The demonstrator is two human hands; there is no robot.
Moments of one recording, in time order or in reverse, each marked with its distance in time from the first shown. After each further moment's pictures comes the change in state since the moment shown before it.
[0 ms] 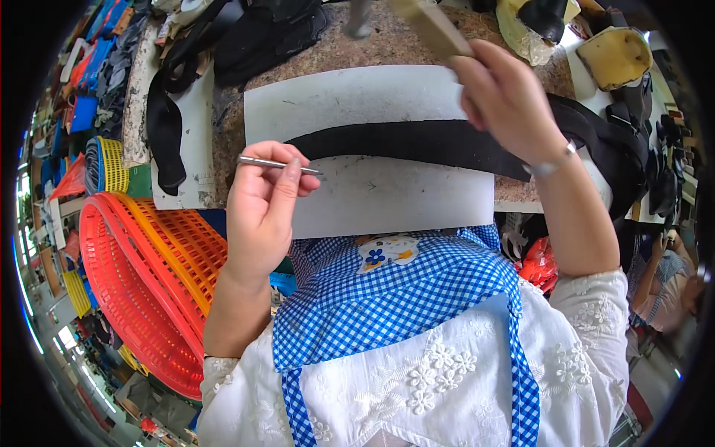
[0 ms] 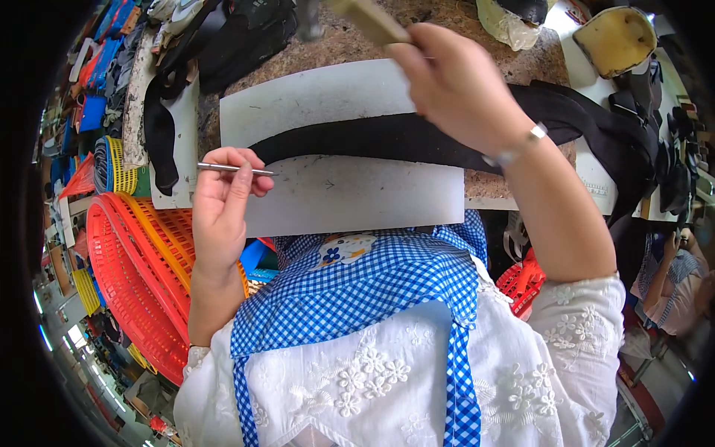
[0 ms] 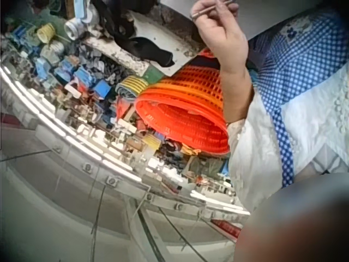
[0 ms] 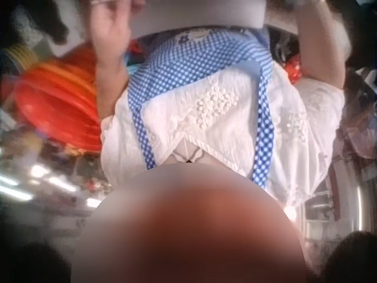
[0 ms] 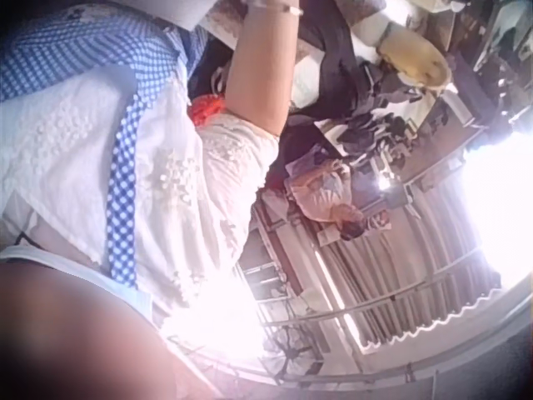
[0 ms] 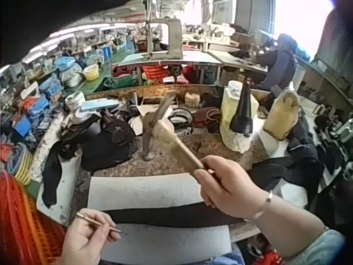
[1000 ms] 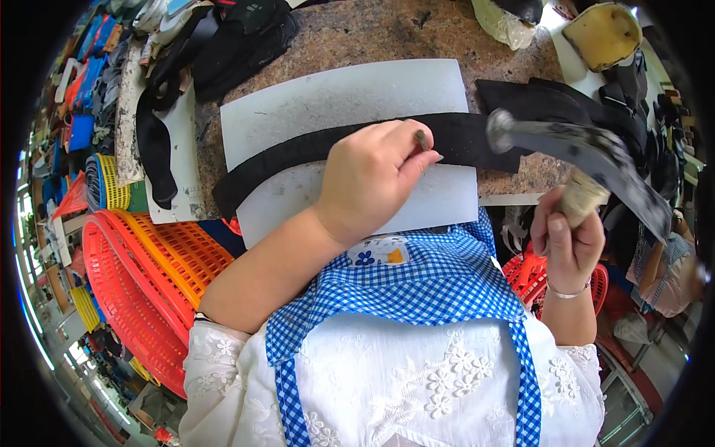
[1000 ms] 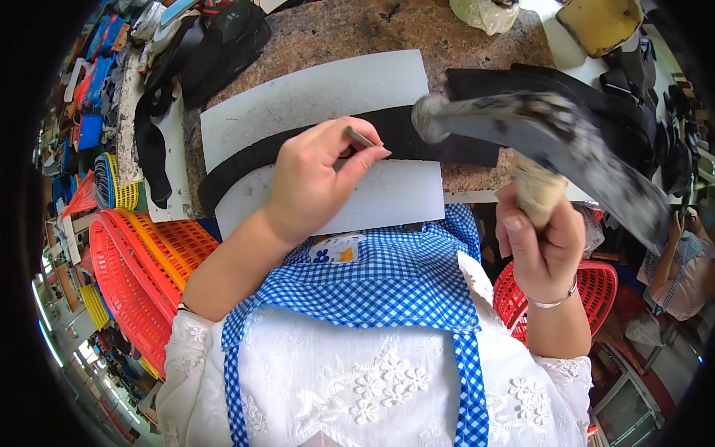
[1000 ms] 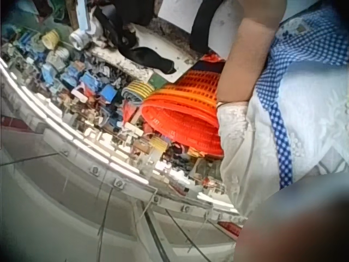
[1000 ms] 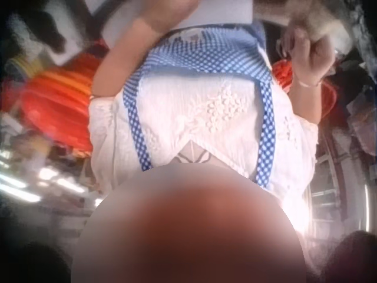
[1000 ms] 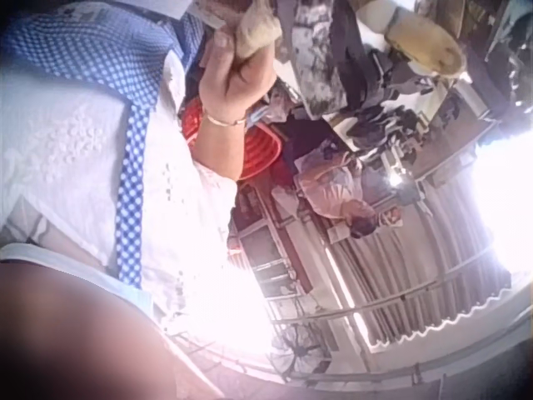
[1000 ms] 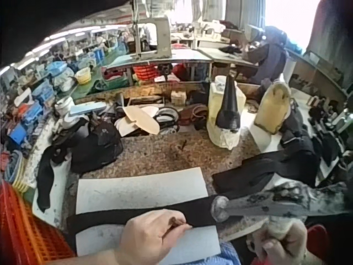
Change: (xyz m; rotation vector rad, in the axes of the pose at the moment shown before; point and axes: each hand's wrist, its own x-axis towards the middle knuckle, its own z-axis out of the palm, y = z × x) left_hand 0.046 -0.015 0.105 0.540 -0.333 0.371; right_hand -0.163 0.006 -0.033 0.230 0.309 -0.023
